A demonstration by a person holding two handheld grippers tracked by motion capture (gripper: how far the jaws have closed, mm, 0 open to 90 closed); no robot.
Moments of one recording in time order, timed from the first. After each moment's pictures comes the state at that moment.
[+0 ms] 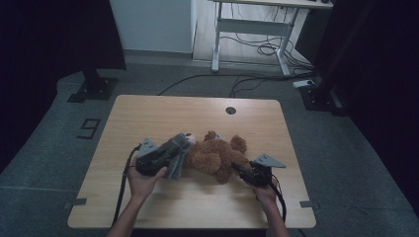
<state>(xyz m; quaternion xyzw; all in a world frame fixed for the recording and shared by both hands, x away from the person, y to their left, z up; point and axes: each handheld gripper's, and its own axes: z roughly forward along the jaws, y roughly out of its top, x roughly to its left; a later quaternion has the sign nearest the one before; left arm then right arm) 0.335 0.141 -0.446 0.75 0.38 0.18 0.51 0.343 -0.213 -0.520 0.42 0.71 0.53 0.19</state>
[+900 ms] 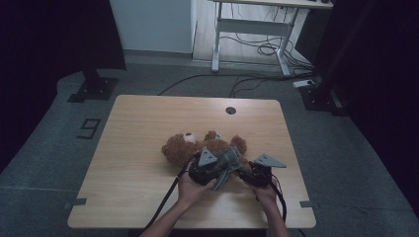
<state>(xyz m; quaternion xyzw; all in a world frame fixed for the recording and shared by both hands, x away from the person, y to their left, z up) 0.332 0.025 -0.476 0.80 0.33 0.13 0.48 0.342 -0.214 -0.521 0.41 0.72 0.54 0.17</state>
